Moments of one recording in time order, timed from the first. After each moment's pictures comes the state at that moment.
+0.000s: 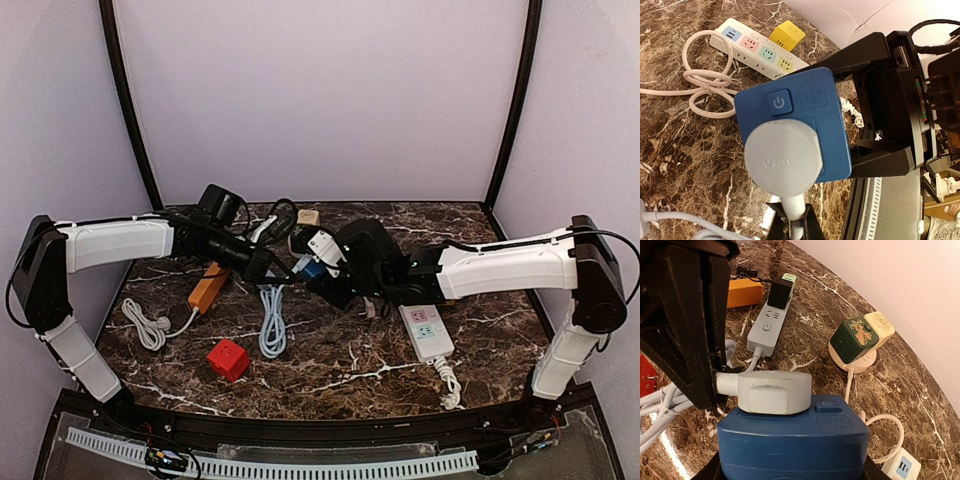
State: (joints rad) left arm -0.57 1.63 1.15 -0.36 0.82 -0.03; right arm 1.08 1.71 1.18 -0.08 0.29 -0.10
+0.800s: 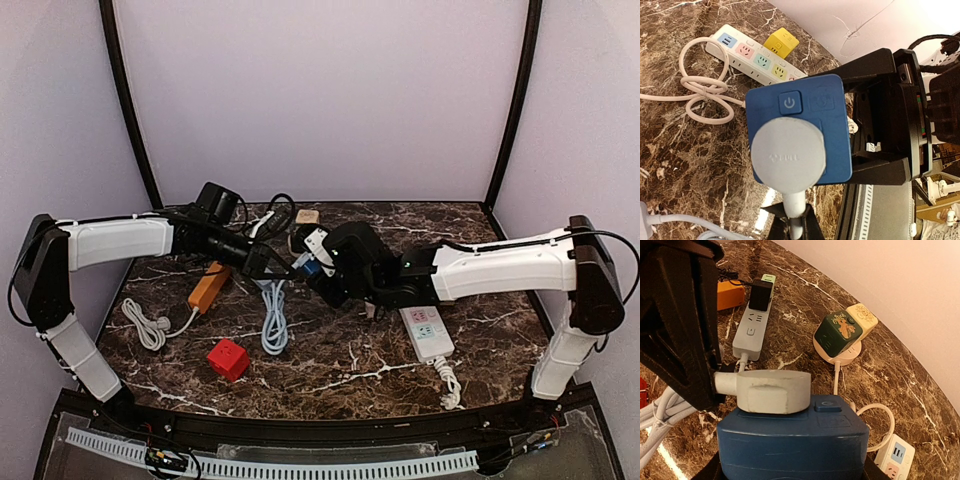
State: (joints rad) left arm -0.55 1.64 1.16 -0.34 0.89 -0.06; right arm 1.12 1.71 1.22 -0.13 0.45 -0.05
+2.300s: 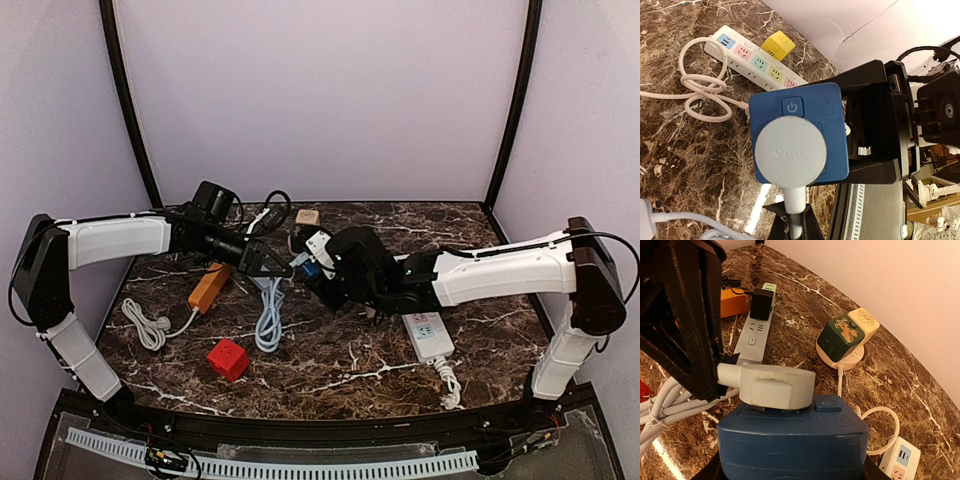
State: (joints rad) left arm -0.52 1.64 1.16 -0.34 0.93 -0.09; right arm 1.13 1.71 1.18 -0.05 0.45 -0.03
